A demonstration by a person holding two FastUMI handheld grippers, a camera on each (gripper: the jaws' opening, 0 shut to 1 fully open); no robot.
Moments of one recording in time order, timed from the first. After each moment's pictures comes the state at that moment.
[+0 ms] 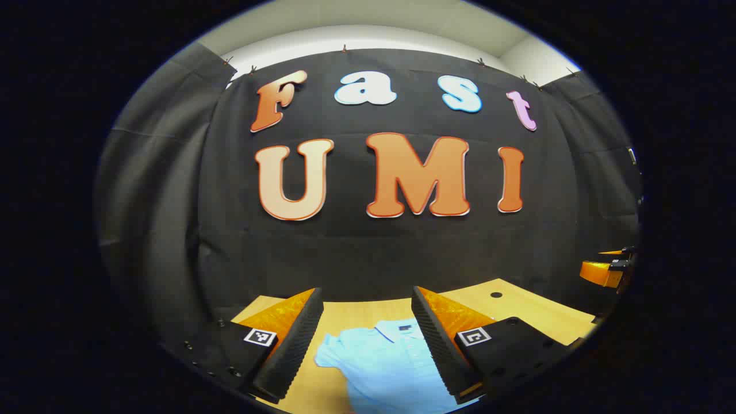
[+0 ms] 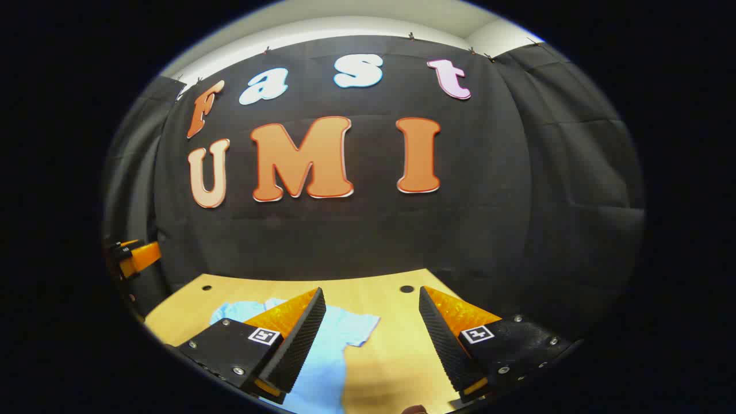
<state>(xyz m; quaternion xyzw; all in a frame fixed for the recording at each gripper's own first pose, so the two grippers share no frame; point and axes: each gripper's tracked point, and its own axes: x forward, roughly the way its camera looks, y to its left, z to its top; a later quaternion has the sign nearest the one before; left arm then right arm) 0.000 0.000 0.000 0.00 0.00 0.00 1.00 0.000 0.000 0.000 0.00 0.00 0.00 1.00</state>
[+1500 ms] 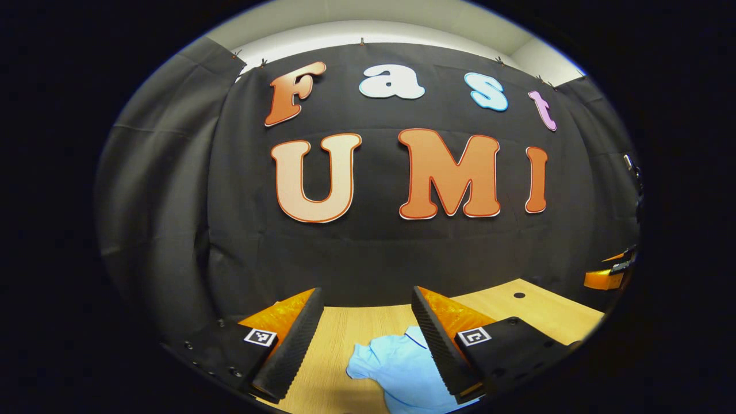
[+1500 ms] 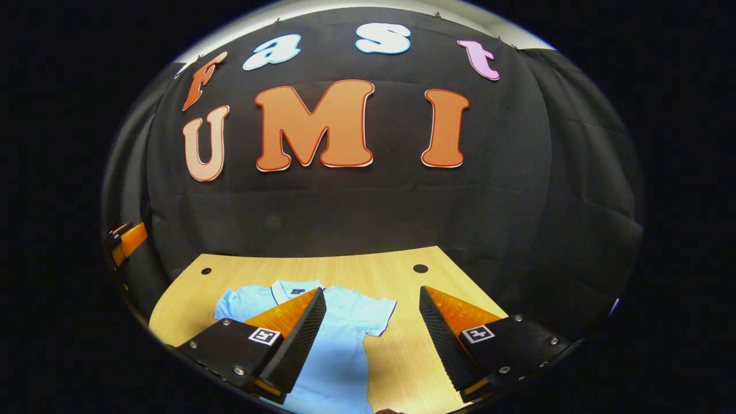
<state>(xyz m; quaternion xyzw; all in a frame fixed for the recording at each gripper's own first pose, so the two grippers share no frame) 0.051 0.050 0.014 0.01 0.01 0.01 1.00 0.044 0.028 -0.007 -0.04 0.10 -0.01 0.99</state>
